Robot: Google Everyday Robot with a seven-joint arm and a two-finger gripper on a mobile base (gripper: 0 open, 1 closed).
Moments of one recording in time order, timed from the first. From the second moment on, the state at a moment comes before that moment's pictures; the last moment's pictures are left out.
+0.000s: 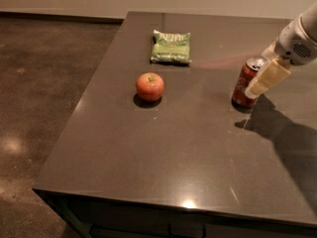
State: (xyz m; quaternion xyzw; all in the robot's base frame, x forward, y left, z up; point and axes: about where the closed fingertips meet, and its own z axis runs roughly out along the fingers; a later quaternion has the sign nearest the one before) arm 0.569 -0.260 0.915 -0.49 0.84 0.05 0.23
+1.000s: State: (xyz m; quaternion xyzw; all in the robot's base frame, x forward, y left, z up) arm 0.601 -0.238 0.926 -0.49 0.84 0.05 0.24
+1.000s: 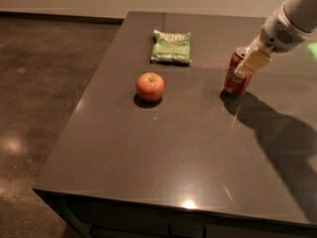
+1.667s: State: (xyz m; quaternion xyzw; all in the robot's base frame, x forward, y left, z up) arm 0.664 -0.203 0.951 -0.49 0.83 0.03 0.25
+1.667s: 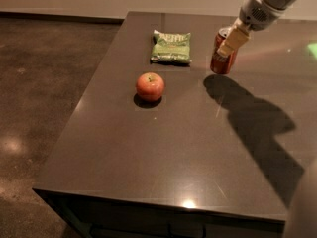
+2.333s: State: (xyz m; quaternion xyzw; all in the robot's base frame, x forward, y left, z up) arm 0.704 -0.189 0.940 -0.48 0.83 0.03 0.26
